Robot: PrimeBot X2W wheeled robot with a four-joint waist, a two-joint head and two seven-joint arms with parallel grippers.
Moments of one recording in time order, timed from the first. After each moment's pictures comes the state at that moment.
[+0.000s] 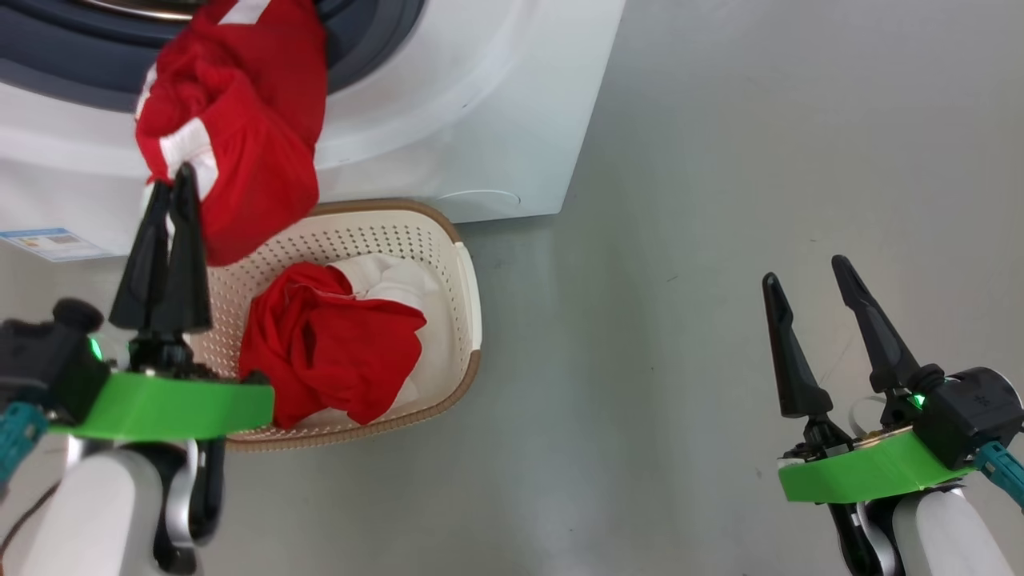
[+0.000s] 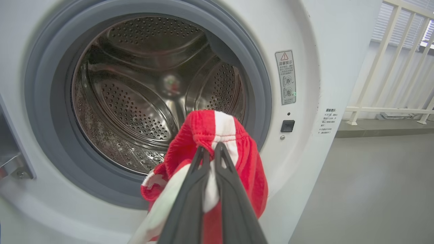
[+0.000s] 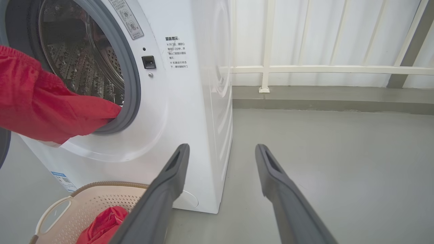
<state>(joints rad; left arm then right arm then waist) -0.43 0.25 -0.12 0.00 -0.36 0.11 -0.19 -0.13 -0.04 0.01 0.02 0.22 0.12 -0.26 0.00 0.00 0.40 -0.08</state>
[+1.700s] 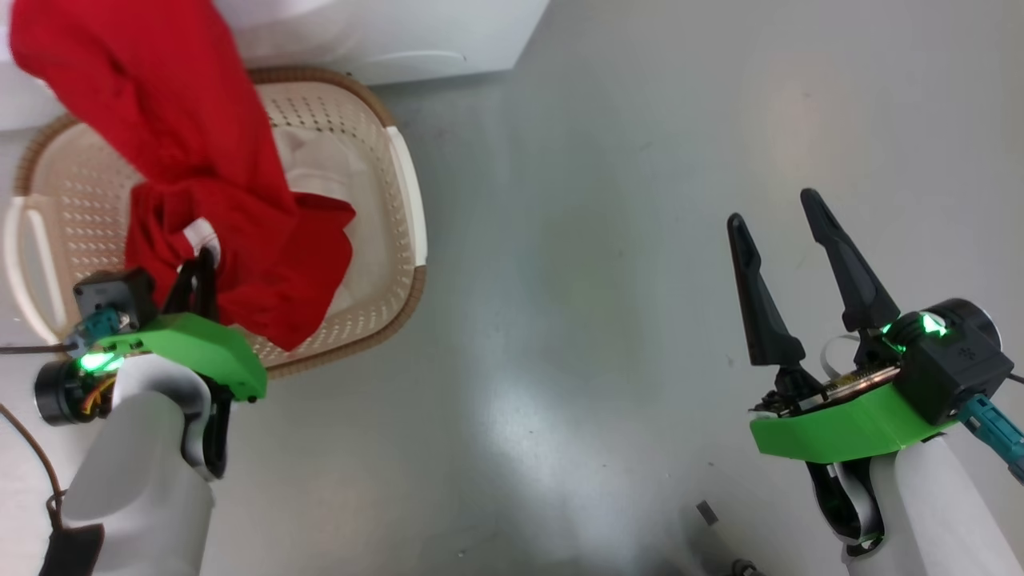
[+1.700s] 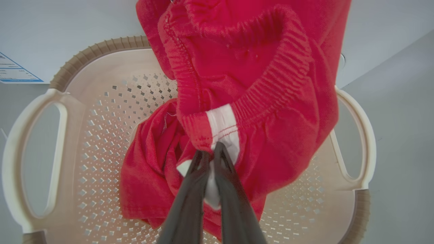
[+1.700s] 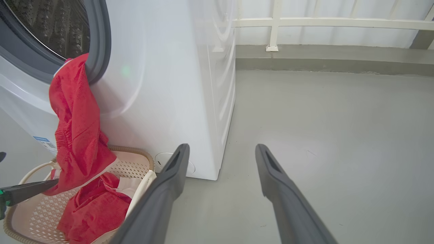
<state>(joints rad) -0.76 0.15 -0.13 0.99 -0.39 -0.01 -0.25 -0.24 -0.04 0.08 0.00 0.22 0.12 -0.26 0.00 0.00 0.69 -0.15</state>
